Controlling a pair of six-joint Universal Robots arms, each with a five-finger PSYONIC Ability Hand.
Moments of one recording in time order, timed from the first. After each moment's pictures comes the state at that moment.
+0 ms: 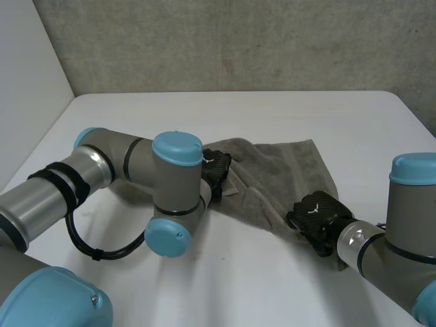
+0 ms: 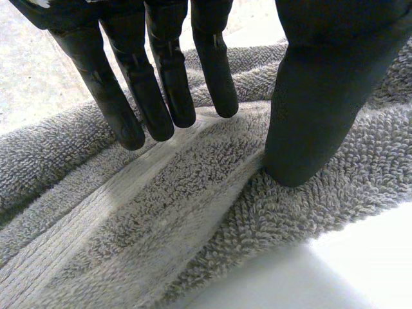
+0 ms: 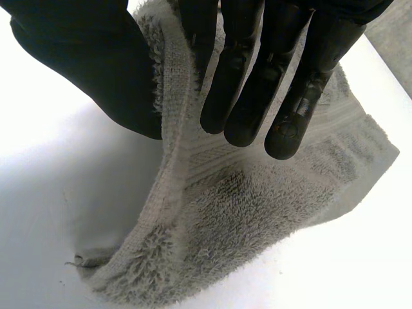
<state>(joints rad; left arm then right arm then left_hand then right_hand) 4.00 -2.62 -0.73 3.01 -1.72 3.25 1.95 -1.21 1.75 0.06 1.37 2.39 0.74 0.74 0.74 0.74 0.56 0.98 1.18 1.19 1.20 0.98</state>
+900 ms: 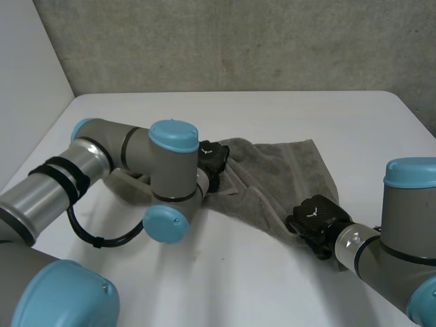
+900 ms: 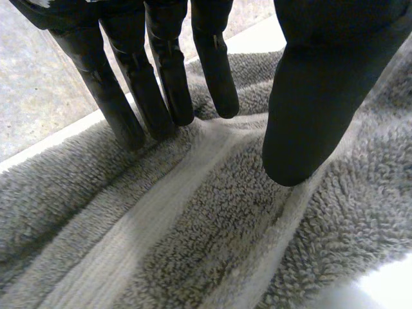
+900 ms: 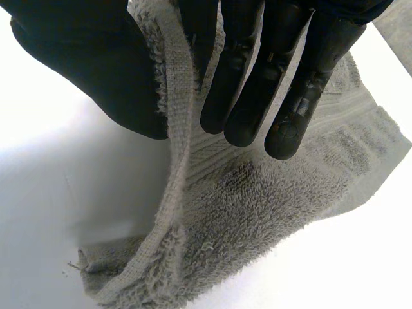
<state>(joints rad) 4.02 -2.68 -0.58 2.93 -1.70 3.30 1.95 -1.17 1.75 0.05 1.38 2.38 0.71 0.71 0.71 0.71 0.54 0.98 1.18 1.19 1.20 0.98</state>
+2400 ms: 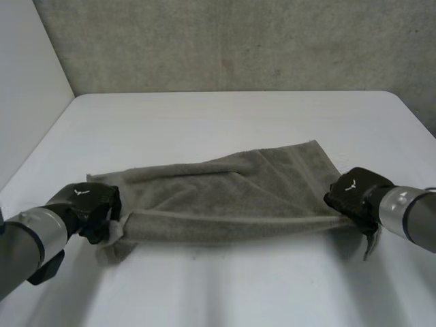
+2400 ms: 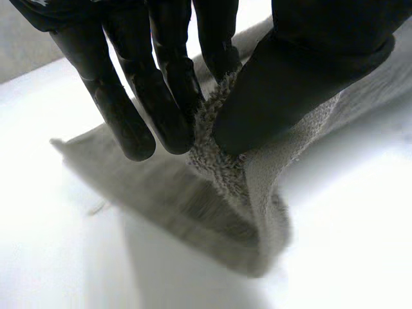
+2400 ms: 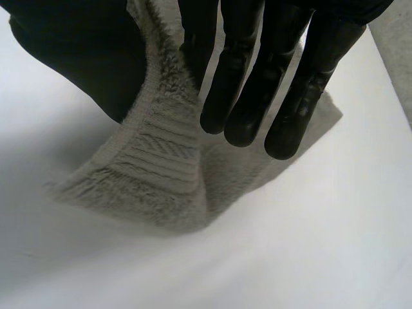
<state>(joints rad) 4.47 -1.67 -1.80 2.90 -1.48 3.38 1.79 -1.27 1.57 0.39 1.37 2.15 1.19 1.22 1.21 1.22 1.03 0.98 1.18 1.19 1.20 0.98</state>
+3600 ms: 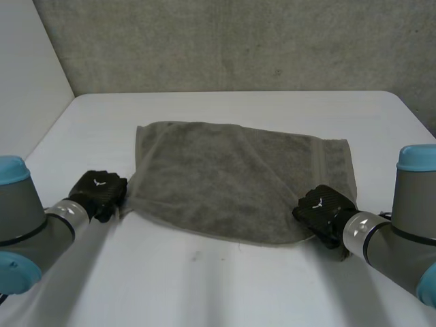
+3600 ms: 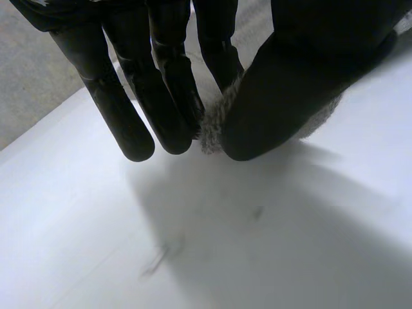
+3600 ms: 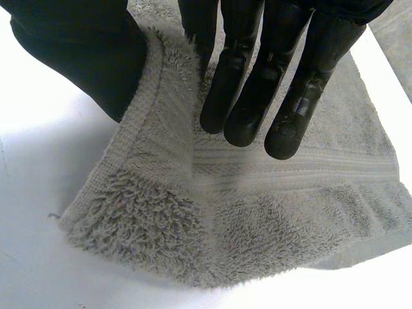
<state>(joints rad) 4.58 -2.06 -1.77 3.40 -1.31 3.66 1.88 -1.16 1.70 0.09 1.31 2.24 1.08 1.09 1.09 1.10 0.92 0.98 1.18 1.19 1.20 0.98</state>
